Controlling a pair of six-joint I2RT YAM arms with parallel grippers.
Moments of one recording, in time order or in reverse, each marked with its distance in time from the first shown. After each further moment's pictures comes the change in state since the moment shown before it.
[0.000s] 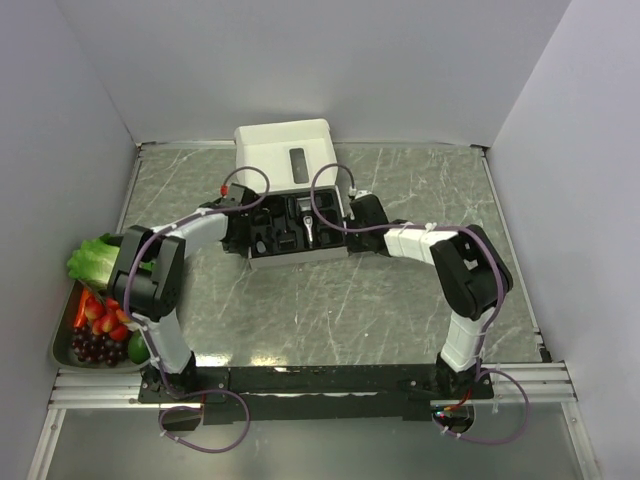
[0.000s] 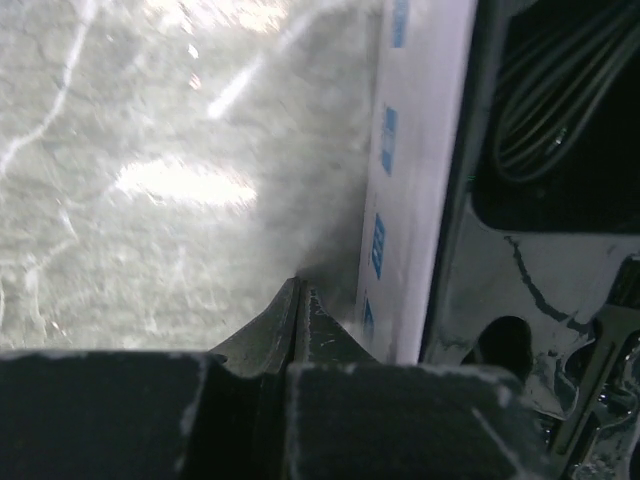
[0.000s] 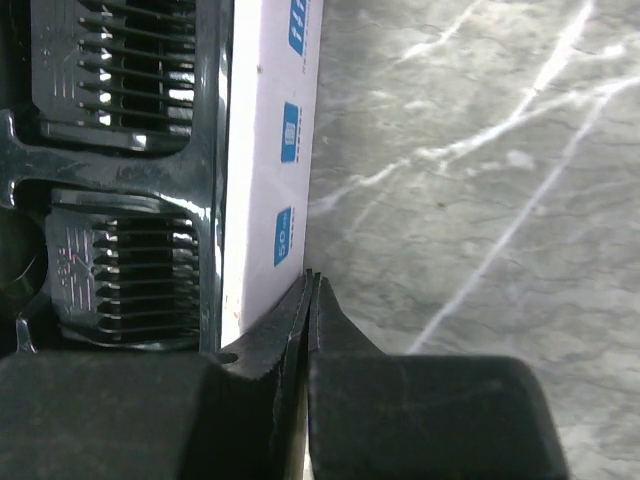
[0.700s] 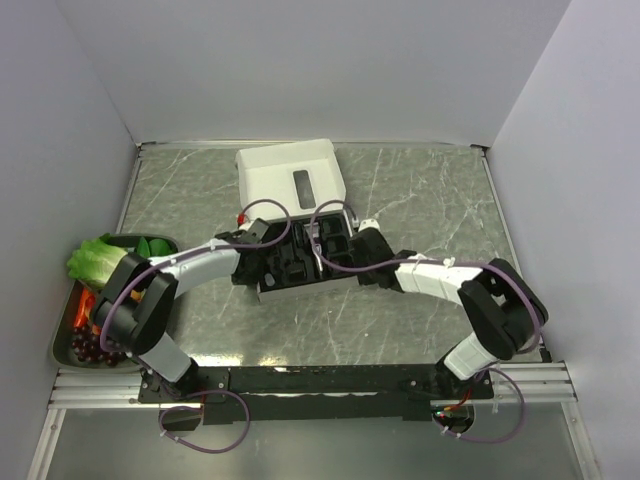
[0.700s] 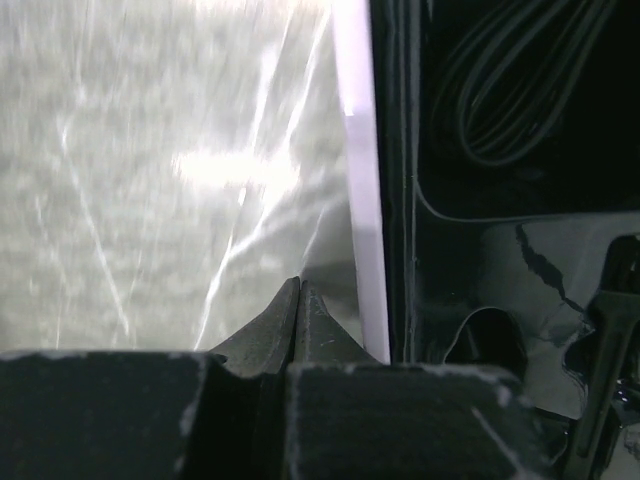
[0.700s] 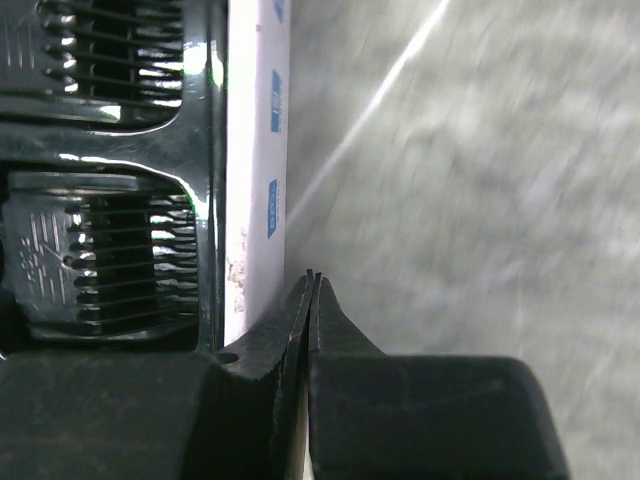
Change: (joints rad) left arm -0.262 -0.204 -0.224 -0.085 -0.152 -0.124; right arm 0.139 -0.283 -0.289 -0.073 0.193 0.003
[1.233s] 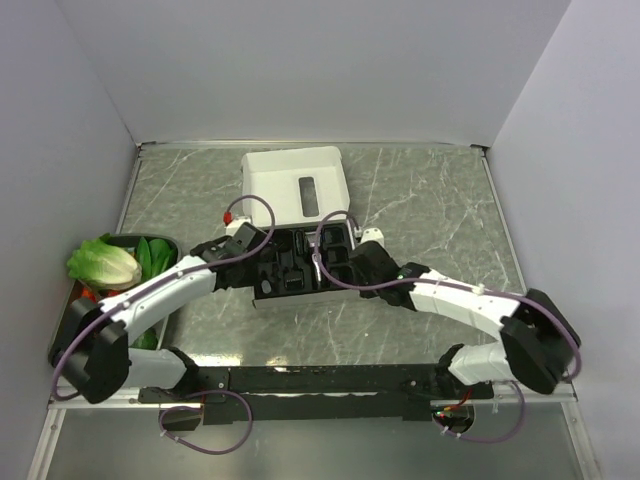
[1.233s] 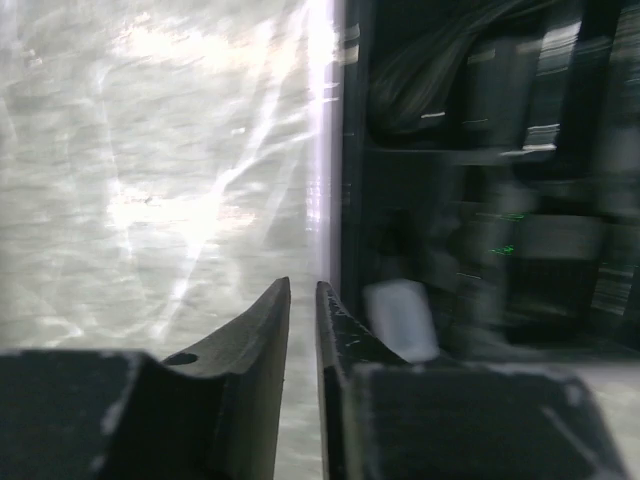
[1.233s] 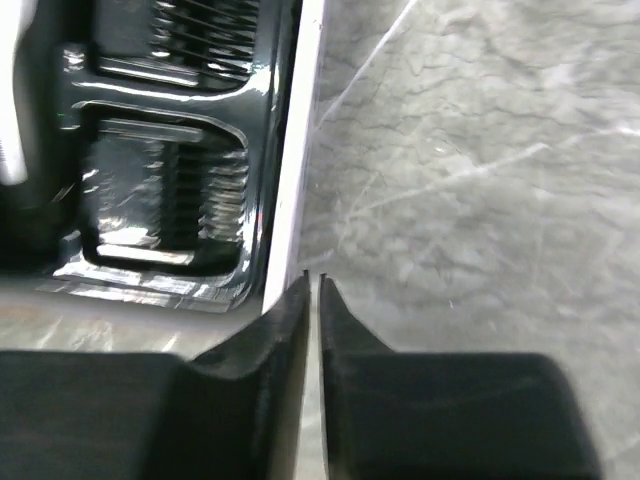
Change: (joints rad) left arm -0.060 -0.296 -0.058 -0.092 -0.014 -0.115; right arm 0.143 -0.230 -0.053 -0.185 0.090 0.107
